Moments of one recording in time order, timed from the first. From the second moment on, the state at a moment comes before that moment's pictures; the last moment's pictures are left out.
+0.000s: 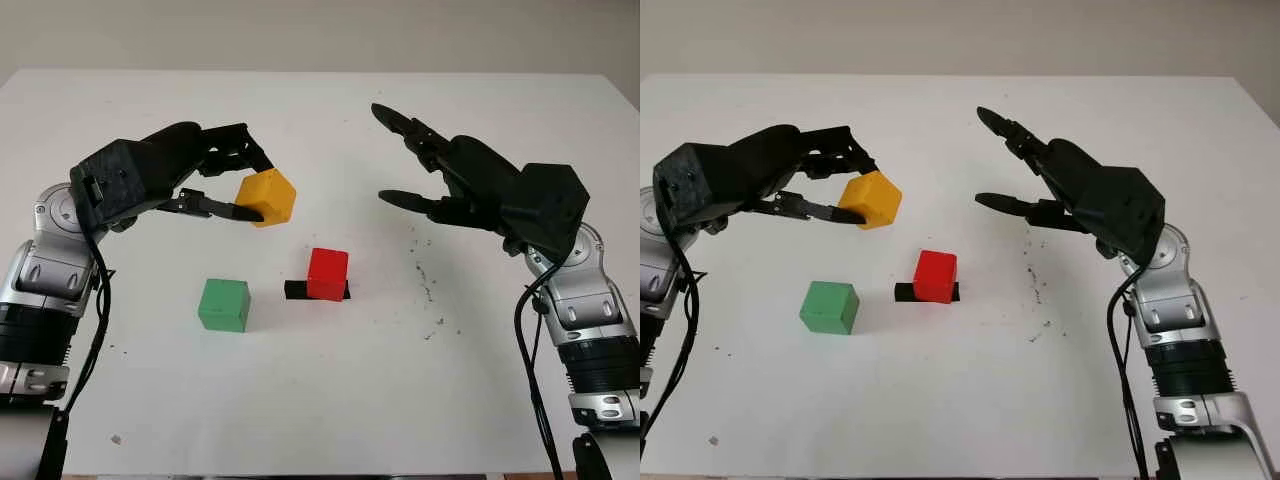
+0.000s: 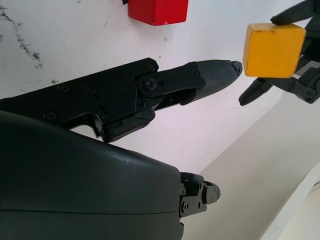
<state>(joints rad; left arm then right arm) -0.67 0.58 -0.01 0.27 0.02 0.00 -0.58 -0.56 -0.49 0.03 0.23 -0.04 -0.05 0.49</state>
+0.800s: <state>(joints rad) -0.71 0.54 -0.20 0.02 0.17 0.21 -0.72 -0.56 -0.49 0.03 0.23 -0.07 -0.08 0.46</state>
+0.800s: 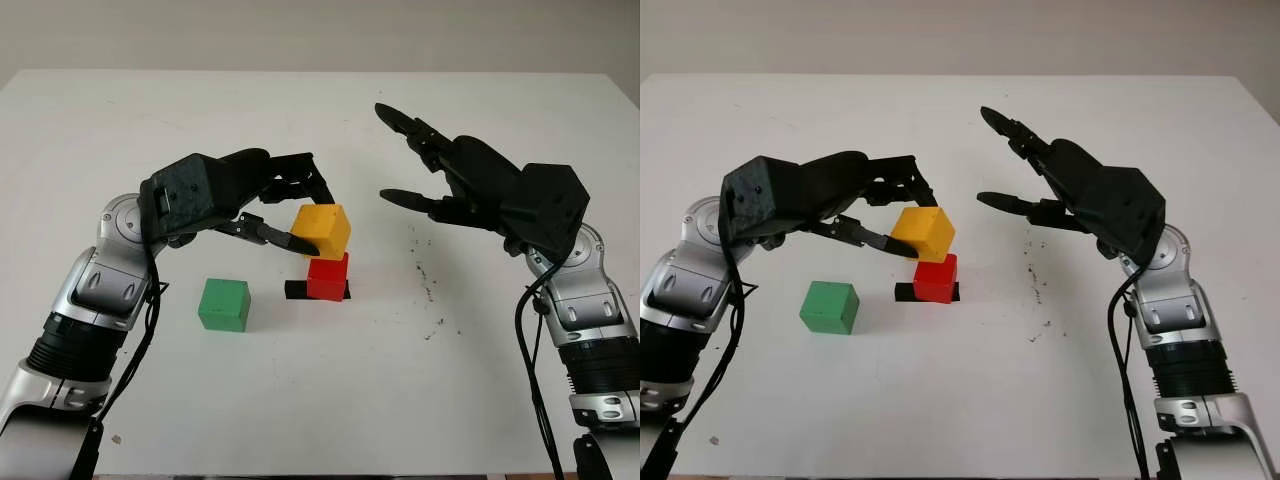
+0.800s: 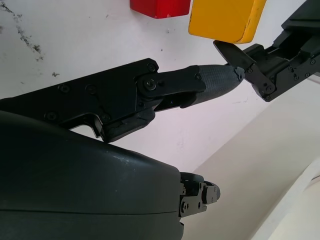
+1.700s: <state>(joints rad) -0.80 0.50 -0.25 -0.06 0.29 0.48 -0.74 -0.53 -0.47 0.04 0.23 -0.10 -0.09 0.43</state>
